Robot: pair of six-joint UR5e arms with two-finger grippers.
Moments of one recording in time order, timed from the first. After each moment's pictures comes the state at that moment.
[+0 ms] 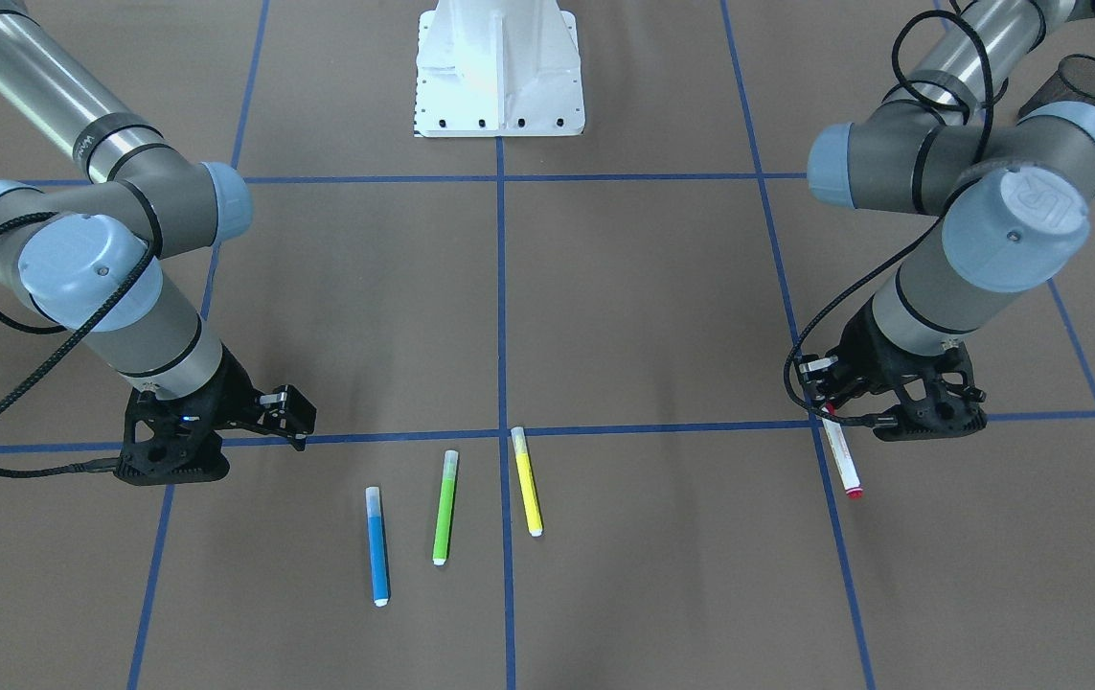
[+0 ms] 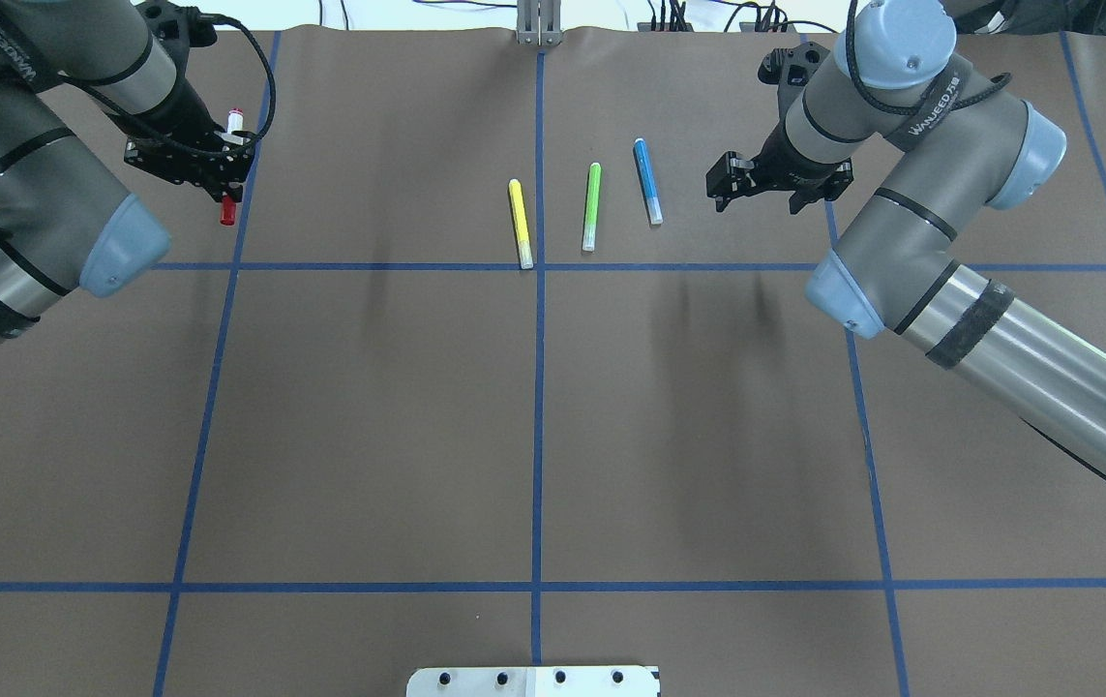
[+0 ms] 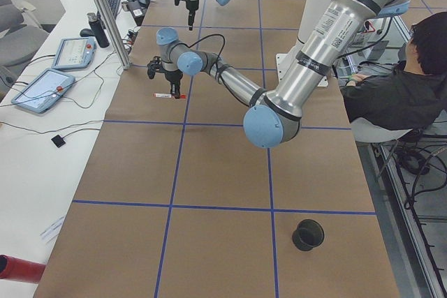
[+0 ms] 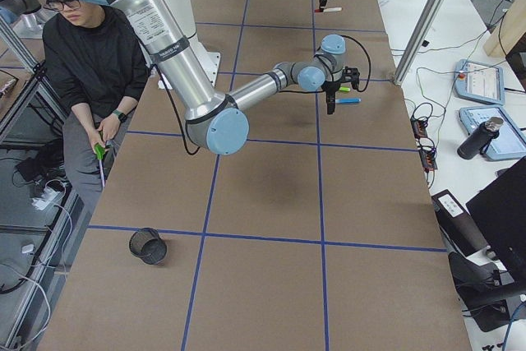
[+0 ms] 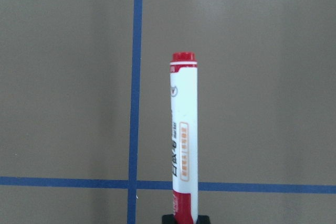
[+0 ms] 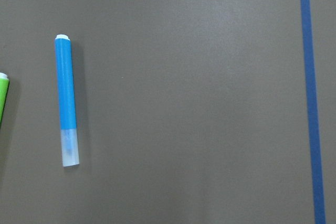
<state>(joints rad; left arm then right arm) -0.99 -2.14 -1.53 -1.61 -2.18 -0.82 0.88 -0.97 1.41 -1.28 2.09 0.95</state>
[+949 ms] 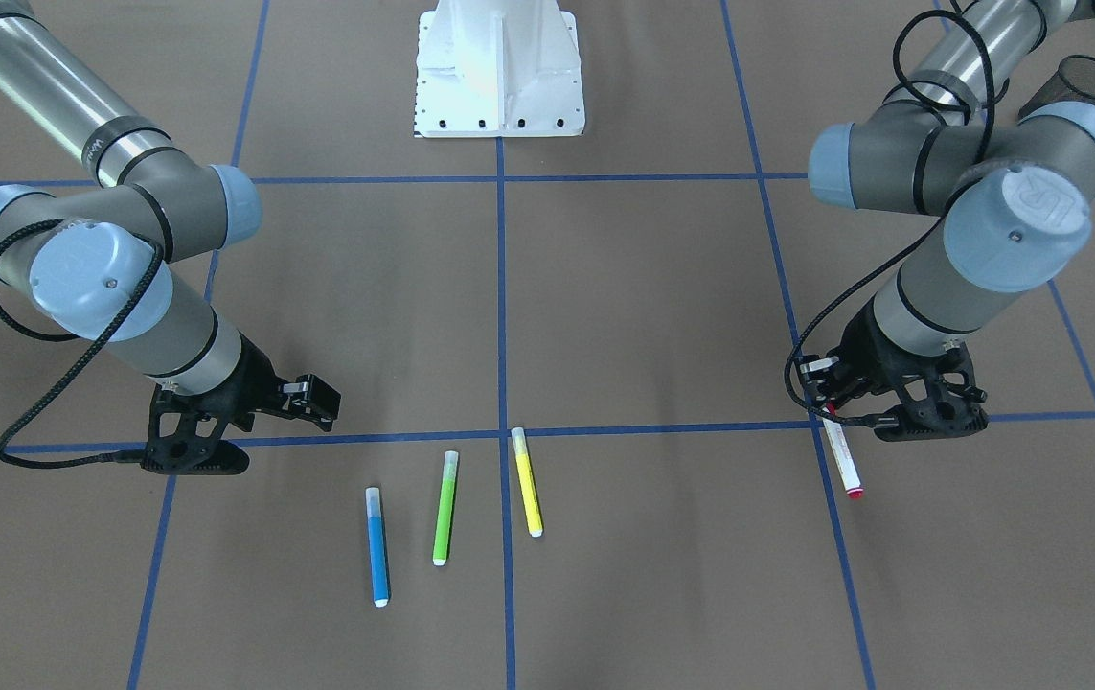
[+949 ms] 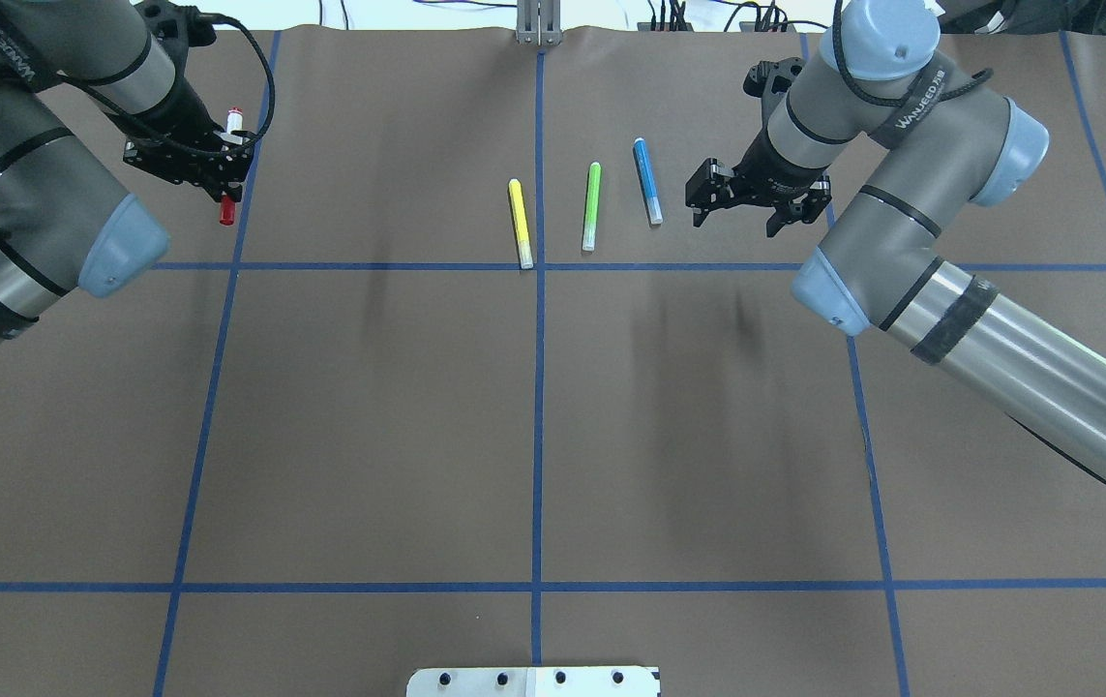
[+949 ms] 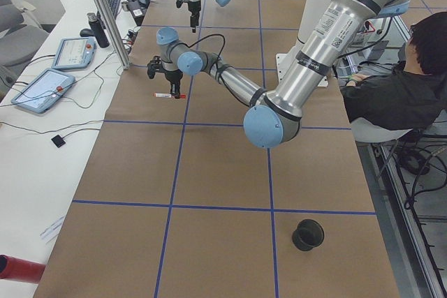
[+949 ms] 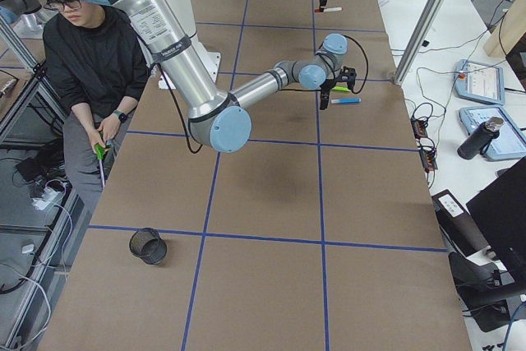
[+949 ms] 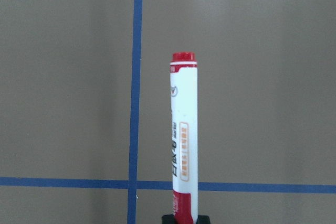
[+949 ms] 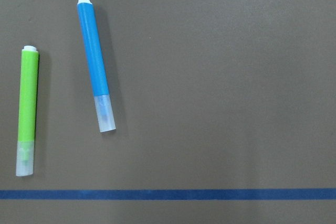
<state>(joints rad) -0.99 -2.14 -1.53 -1.61 -2.18 -0.82 0.87 -0.92 1.36 -1.30 2.19 1.04</state>
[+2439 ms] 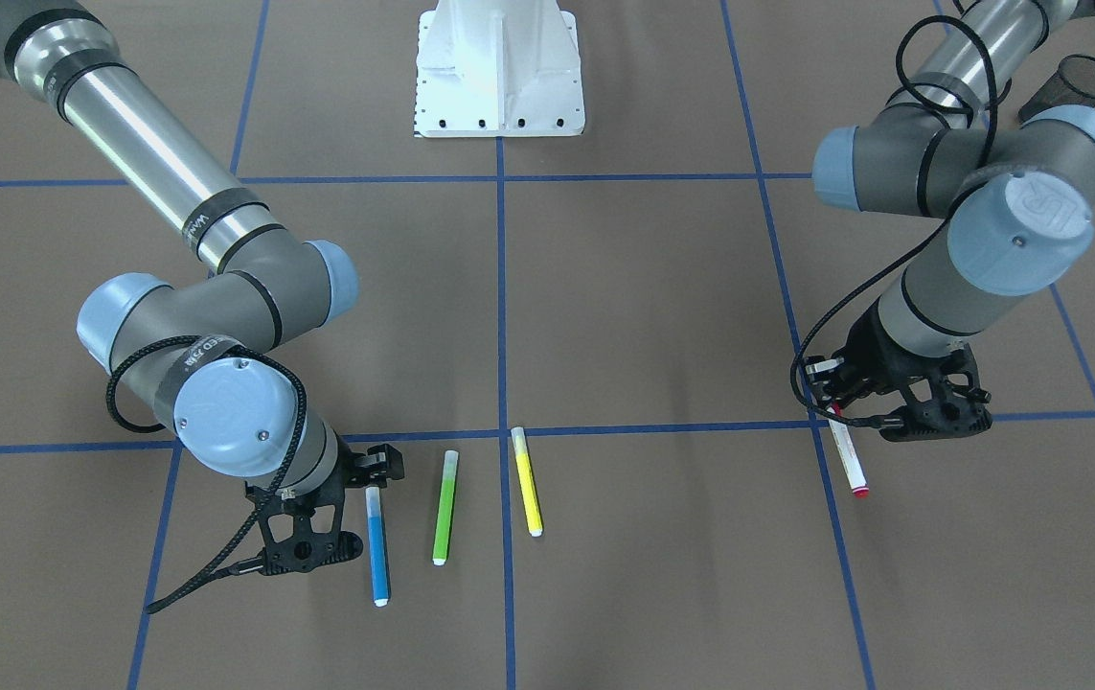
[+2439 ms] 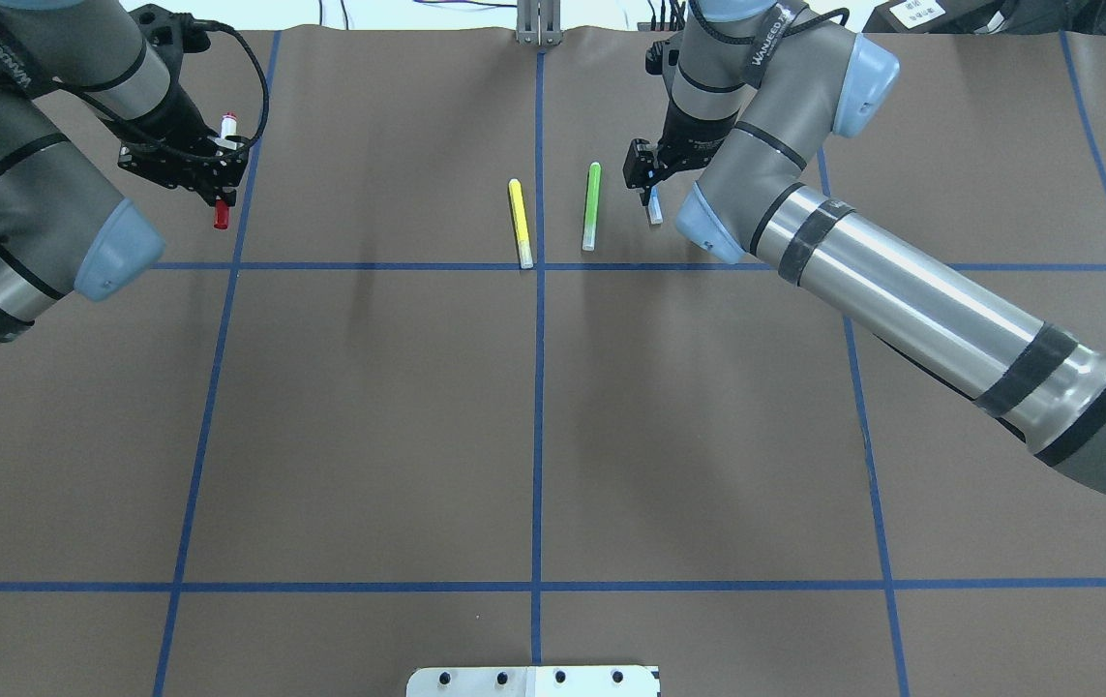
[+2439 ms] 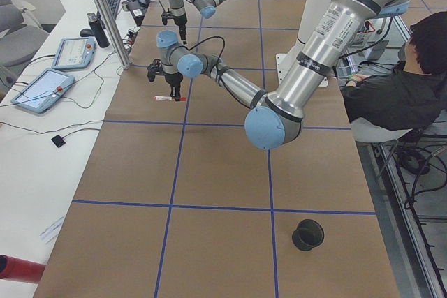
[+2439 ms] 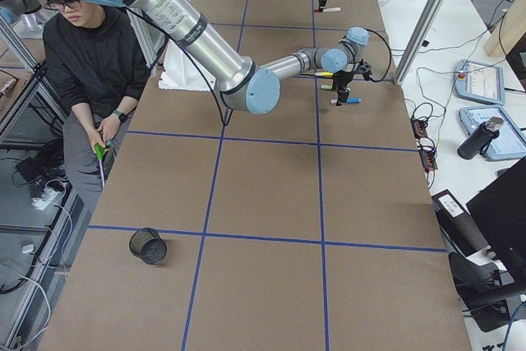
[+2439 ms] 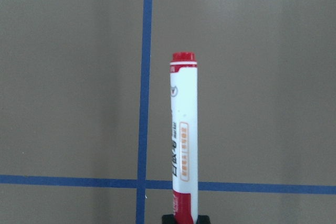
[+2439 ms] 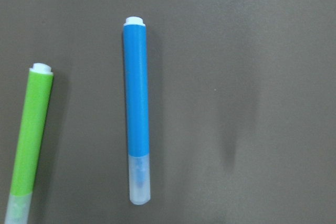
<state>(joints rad) -0.99 -2.13 -1.53 -1.62 -2.18 -0.82 0.86 -0.60 0.93 -1.36 2.15 0.71</state>
